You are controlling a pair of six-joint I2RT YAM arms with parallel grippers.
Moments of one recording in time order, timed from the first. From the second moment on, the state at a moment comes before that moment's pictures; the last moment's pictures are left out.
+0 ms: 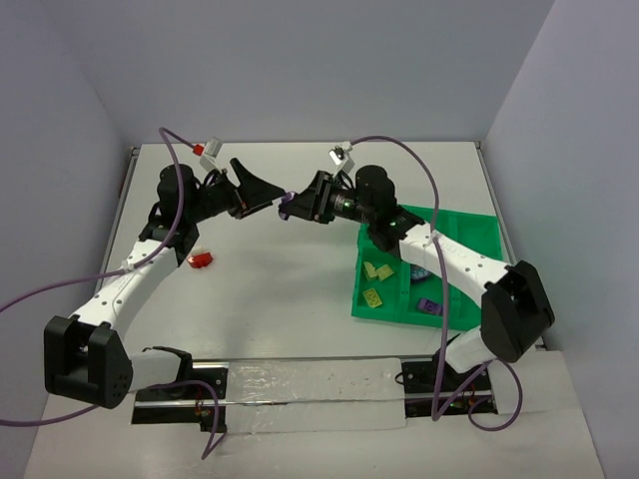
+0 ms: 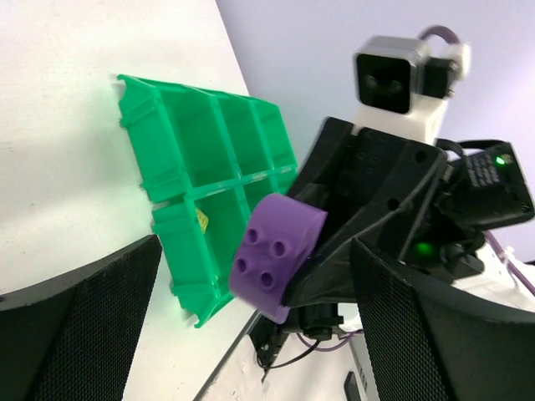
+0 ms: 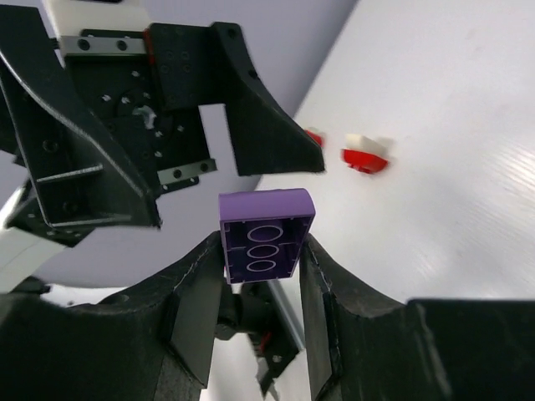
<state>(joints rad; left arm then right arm) -0.28 1.25 0.94 0.16 0.69 -0.93 0.63 1.48 1.07 0.30 -0.49 0.89</state>
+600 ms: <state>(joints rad) -0.28 1.26 1.06 -0.15 0.49 -0.73 0.29 0.81 0.87 -0.48 0.04 0.66</state>
